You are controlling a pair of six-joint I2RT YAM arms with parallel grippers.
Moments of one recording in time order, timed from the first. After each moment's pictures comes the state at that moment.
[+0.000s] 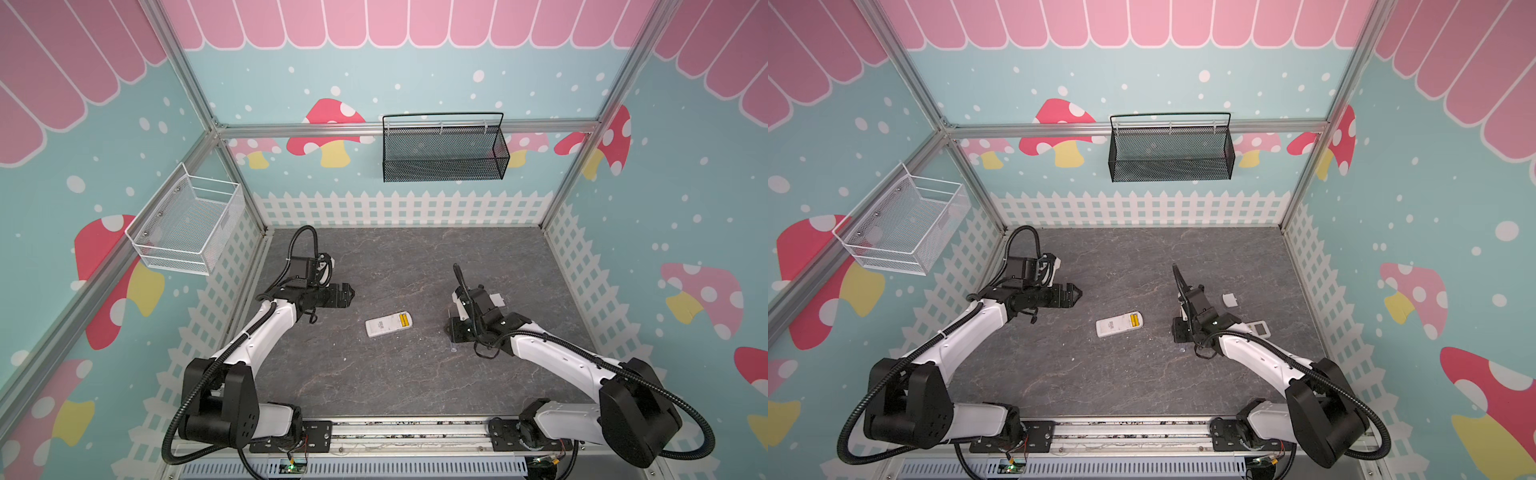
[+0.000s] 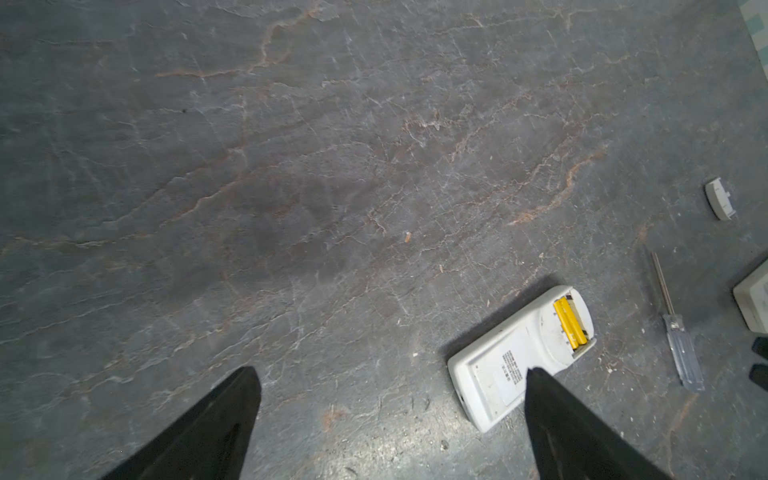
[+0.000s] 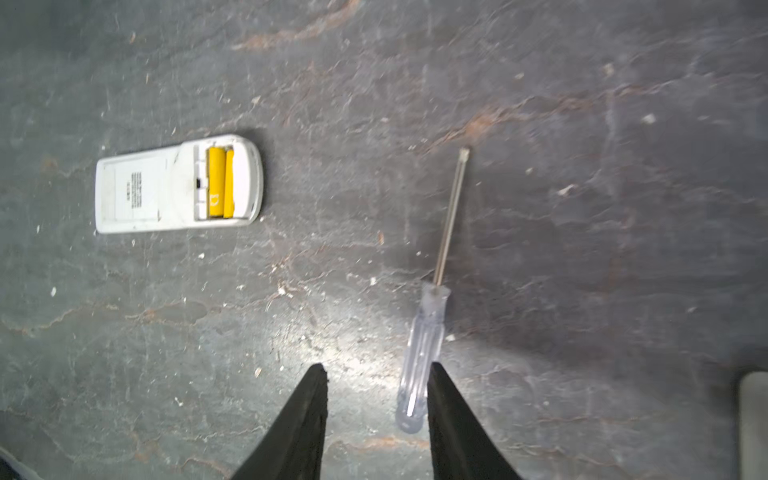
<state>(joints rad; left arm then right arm) -0.11 1.36 0.93 -0.45 0.27 -0.11 0.60 1.29 0.71 -0.42 -0.04 0.45</state>
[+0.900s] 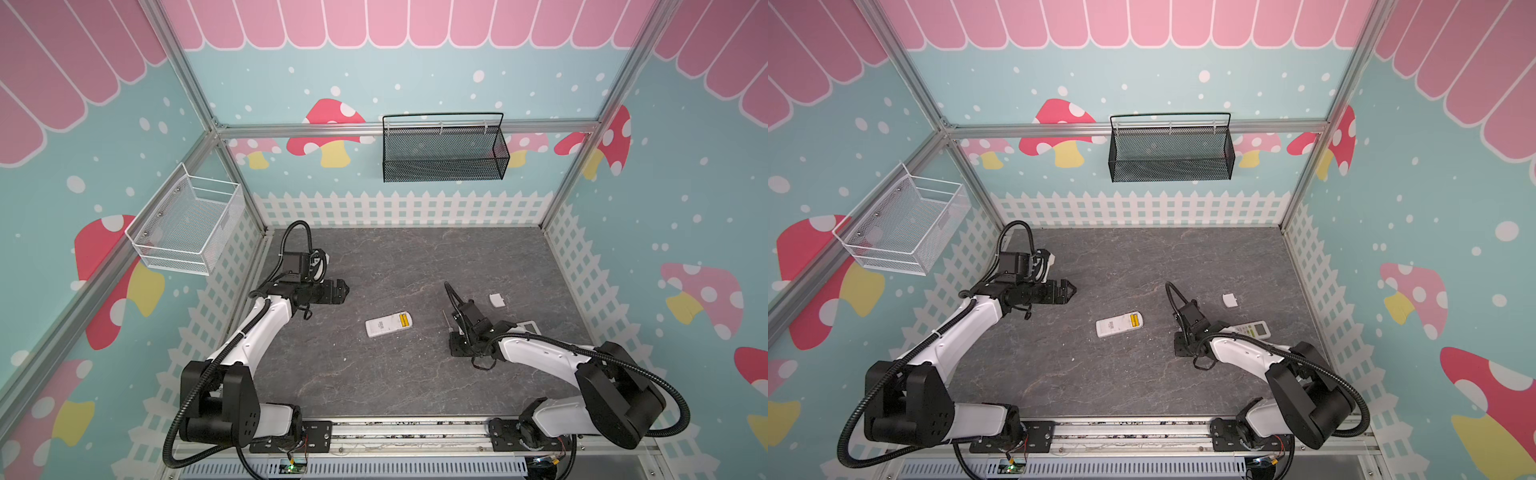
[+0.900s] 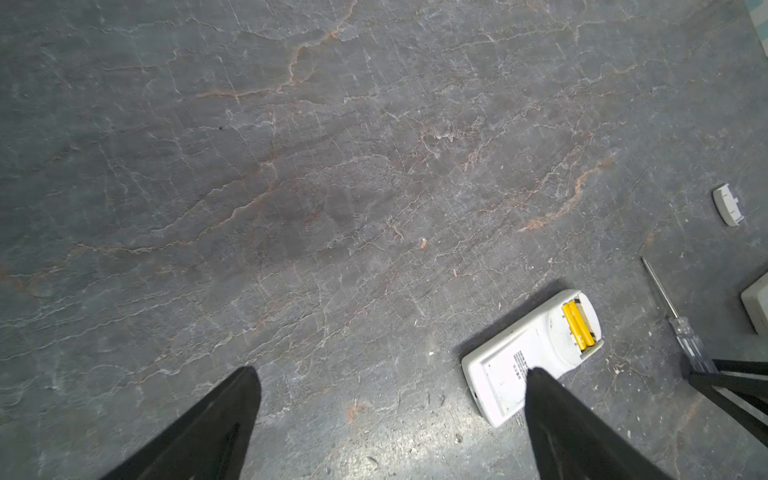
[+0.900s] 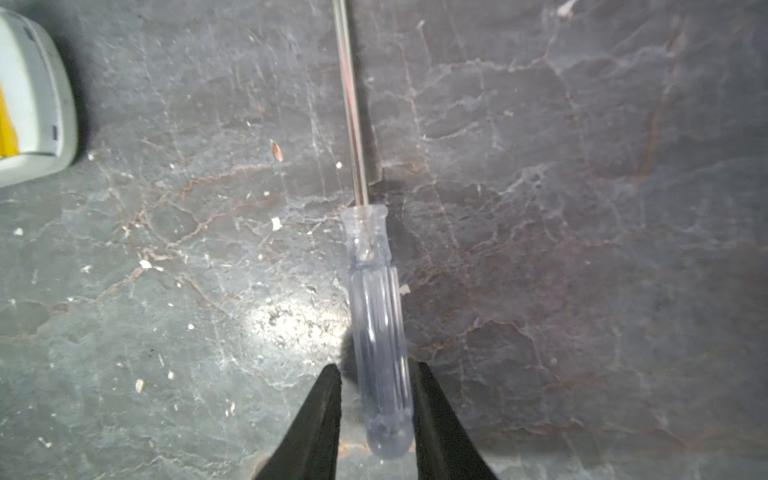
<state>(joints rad) -0.07 1.37 0.99 -0.52 0.27 -0.07 0.62 1.39 0.62 -0.38 0.03 0.56</state>
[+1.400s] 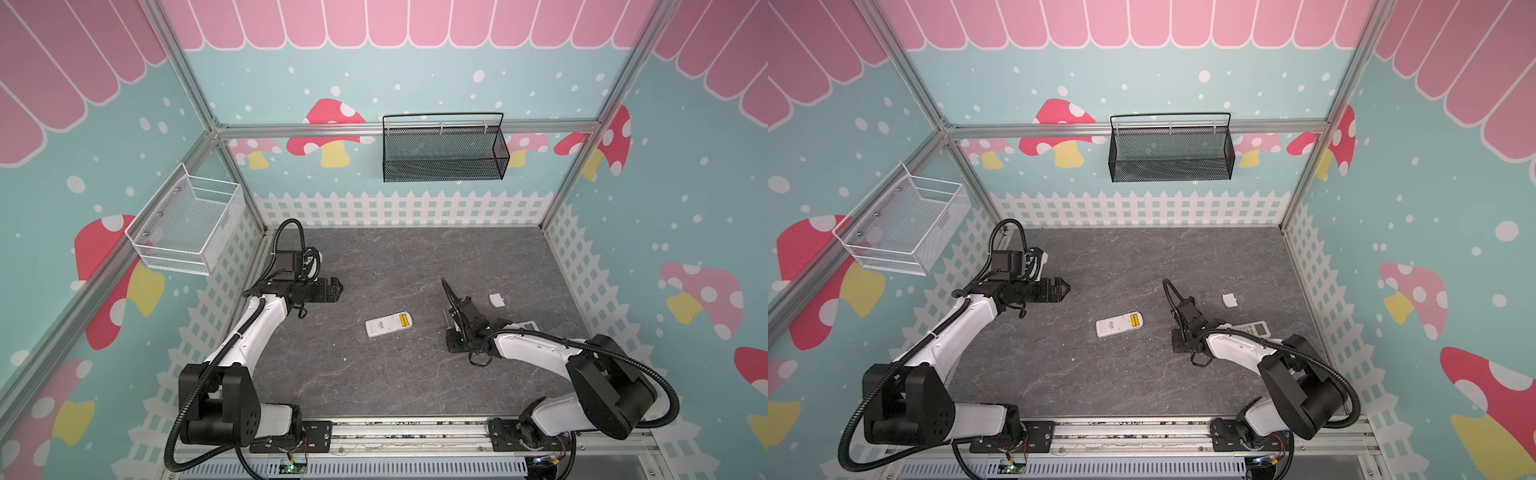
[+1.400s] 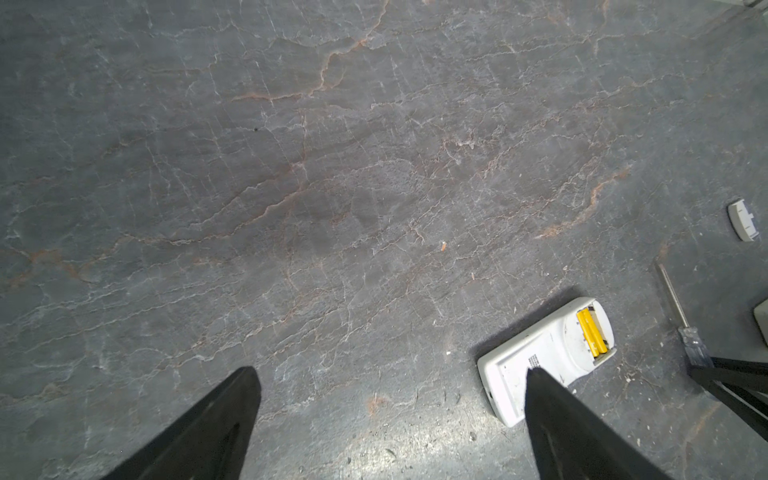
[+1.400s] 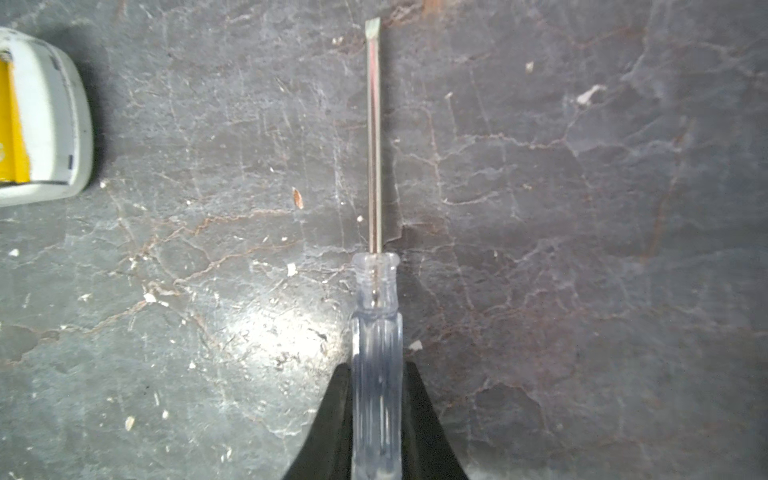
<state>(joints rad) -0.02 1.37 1.02 -0.55 0.28 -0.06 0.60 1.44 0.64 -0.33 0.06 0.46</state>
